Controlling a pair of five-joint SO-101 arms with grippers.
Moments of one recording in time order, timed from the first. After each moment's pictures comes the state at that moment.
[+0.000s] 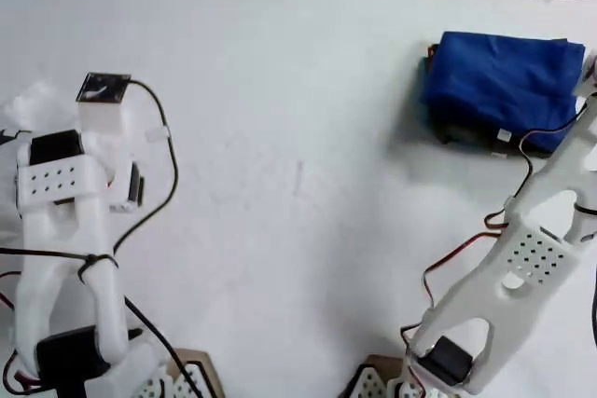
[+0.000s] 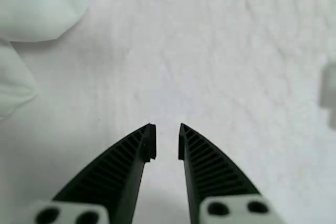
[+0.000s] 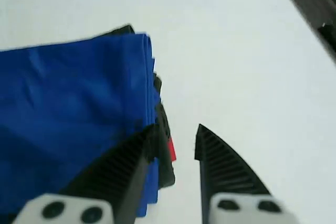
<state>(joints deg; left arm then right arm) -22.4 -19.0 29.1 79.0 -13.4 32.1 48.1 -82.1 89.5 15.0</state>
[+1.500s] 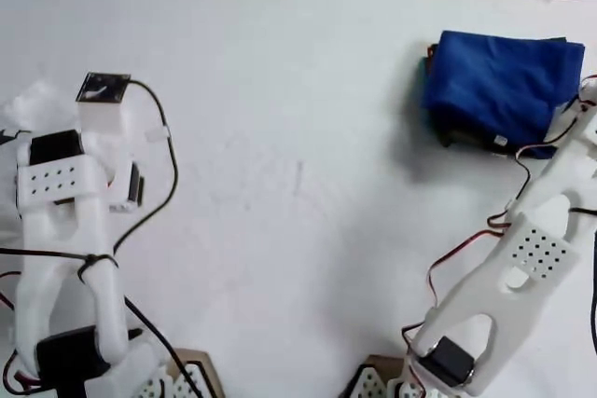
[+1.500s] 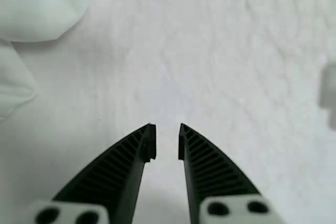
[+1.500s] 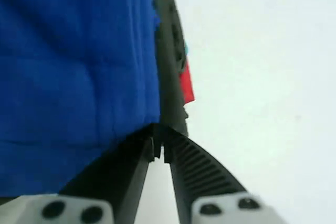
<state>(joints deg) -22.4 -19.0 29.1 79.0 -13.4 34.4 57.1 -74.6 90.7 16.3</state>
